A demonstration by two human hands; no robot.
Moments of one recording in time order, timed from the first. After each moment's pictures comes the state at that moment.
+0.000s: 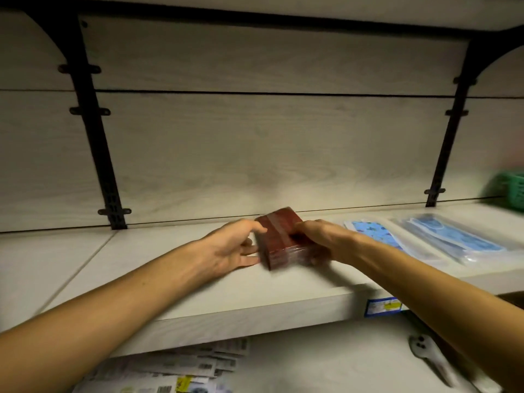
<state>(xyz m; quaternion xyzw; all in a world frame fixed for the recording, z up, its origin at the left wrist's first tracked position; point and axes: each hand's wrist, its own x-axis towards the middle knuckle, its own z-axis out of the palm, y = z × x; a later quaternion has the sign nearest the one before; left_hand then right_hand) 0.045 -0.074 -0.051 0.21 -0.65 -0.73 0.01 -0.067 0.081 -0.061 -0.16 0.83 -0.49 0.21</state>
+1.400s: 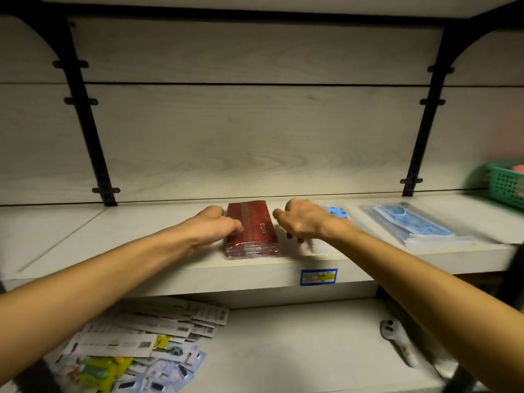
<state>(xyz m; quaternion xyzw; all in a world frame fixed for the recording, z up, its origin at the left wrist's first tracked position) 0.064 -0.008 -0.047 0.25 -0.87 -0.42 0.10 -0.058 0.153 -0.041 -0.34 0.92 -0.20 0.06</state>
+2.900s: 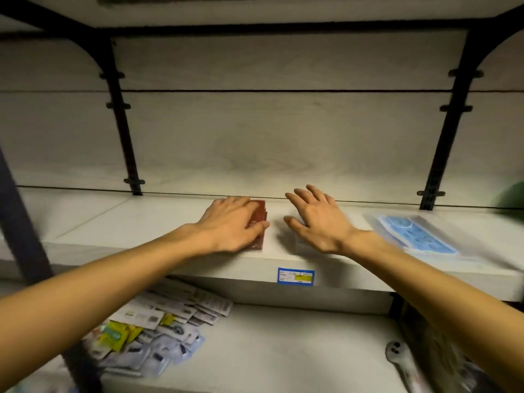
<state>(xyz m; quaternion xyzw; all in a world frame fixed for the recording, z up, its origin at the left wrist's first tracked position) 0.049 0.064 -0.044 0.15 -0.98 0.07 0.12 -0.100 0.226 -0.056 -0.50 0.84 -0.09 -0.16</state>
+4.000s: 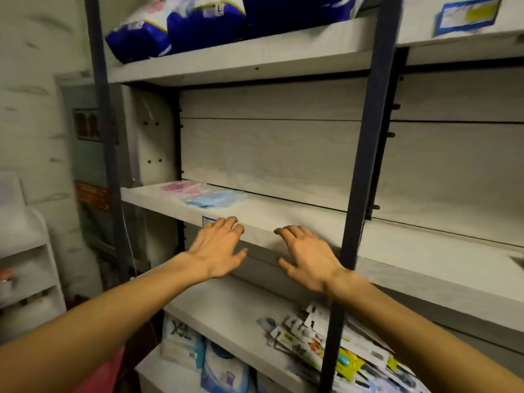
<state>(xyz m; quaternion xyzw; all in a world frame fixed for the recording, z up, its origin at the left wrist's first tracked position) 0.530 -0.320 -0.086 0.37 -0.91 0.15 0.13 0.336 -0.202 -0.089 -0.70 0.68 -0.12 -0.17</state>
